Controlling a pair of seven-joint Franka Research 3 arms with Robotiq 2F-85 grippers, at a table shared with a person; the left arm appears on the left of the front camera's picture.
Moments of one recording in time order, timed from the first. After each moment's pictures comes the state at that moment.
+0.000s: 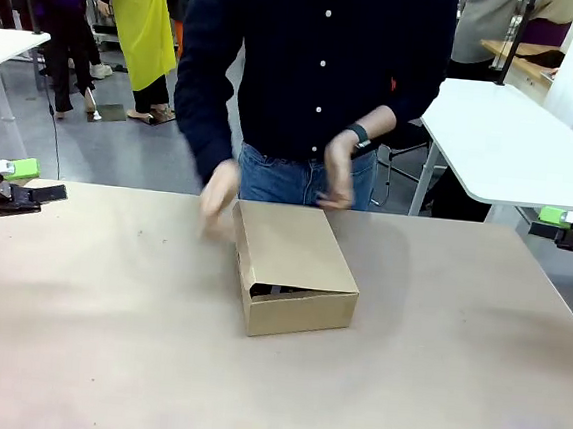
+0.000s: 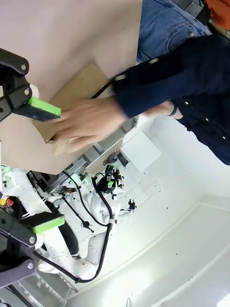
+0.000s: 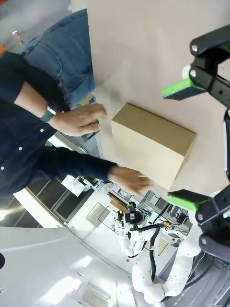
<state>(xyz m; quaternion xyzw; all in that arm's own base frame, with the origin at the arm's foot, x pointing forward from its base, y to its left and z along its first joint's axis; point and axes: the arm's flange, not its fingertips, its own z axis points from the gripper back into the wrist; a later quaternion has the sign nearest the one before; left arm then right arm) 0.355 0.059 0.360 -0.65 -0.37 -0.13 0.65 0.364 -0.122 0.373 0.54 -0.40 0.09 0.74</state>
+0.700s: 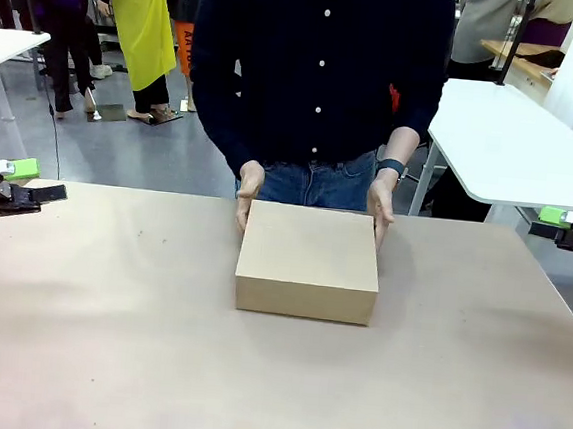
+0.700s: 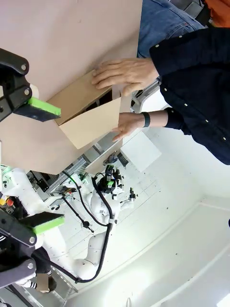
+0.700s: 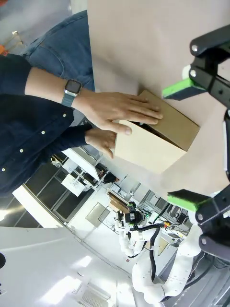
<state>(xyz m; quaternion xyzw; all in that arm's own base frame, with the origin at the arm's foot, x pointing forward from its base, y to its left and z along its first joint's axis) 0.355 0.059 0.360 -0.65 -0.37 -0.13 0.65 0.364 -0.122 0.373 0.54 -0.40 0.09 0.74</state>
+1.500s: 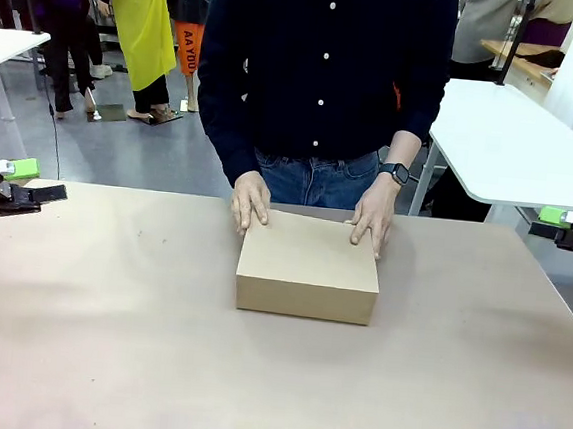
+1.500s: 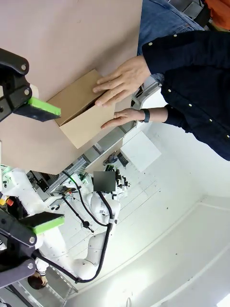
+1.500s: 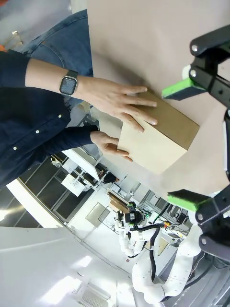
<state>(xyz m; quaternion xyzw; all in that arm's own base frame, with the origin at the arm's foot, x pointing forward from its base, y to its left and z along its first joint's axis) 0.355 0.059 0.360 -0.65 -0.37 -0.13 0.65 0.364 -0.122 0.373 0.54 -0.40 0.09 0.74</state>
